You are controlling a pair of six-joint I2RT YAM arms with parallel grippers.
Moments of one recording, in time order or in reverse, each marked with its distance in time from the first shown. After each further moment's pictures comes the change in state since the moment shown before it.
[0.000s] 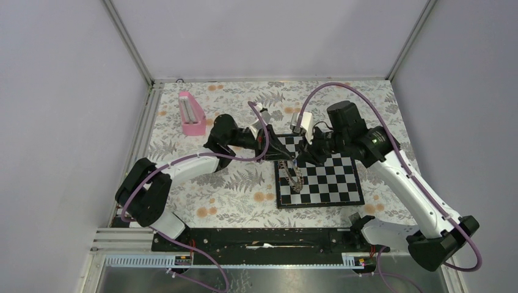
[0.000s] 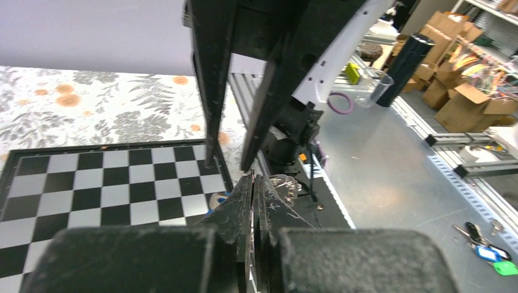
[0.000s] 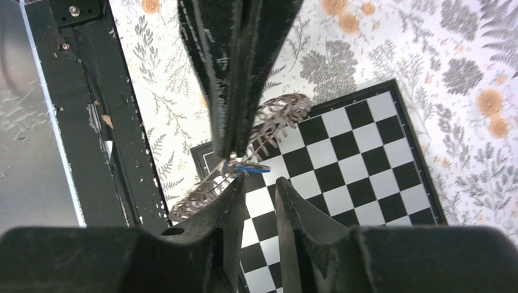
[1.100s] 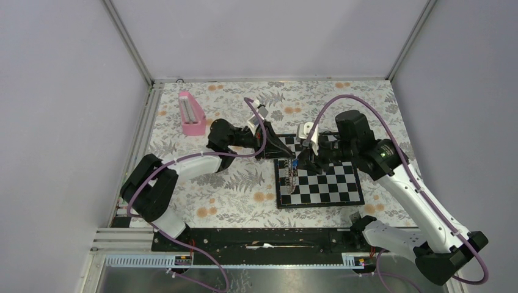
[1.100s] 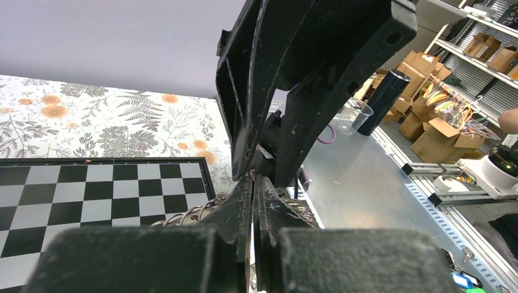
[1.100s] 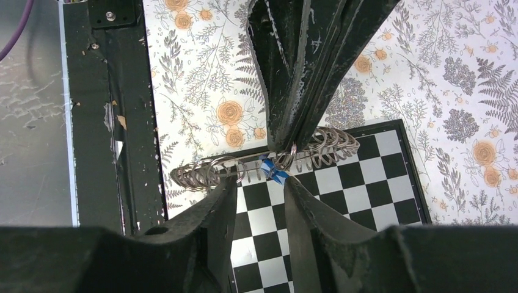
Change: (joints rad) left arm 0.009 0.051 -0.030 0.302 -0.020 -0.294; right arm -0.001 -0.140 -0.112 0.079 -0.122 -0.078
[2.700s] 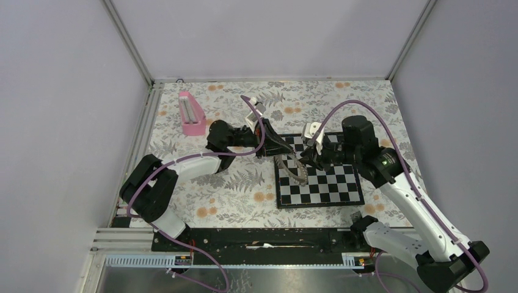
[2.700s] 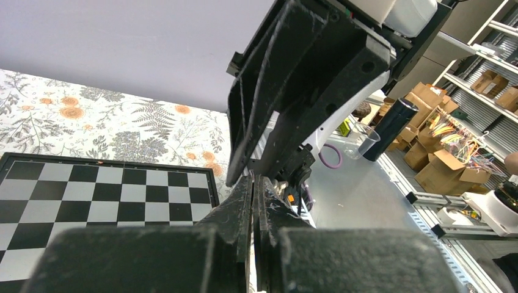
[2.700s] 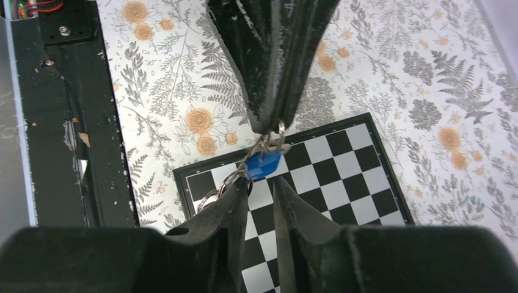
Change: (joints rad) left arm 0.003 -0.007 -0.018 0.014 -0.104 -0.050; right arm -0.034 -0.068 -0.131 0.165 0.050 0.046
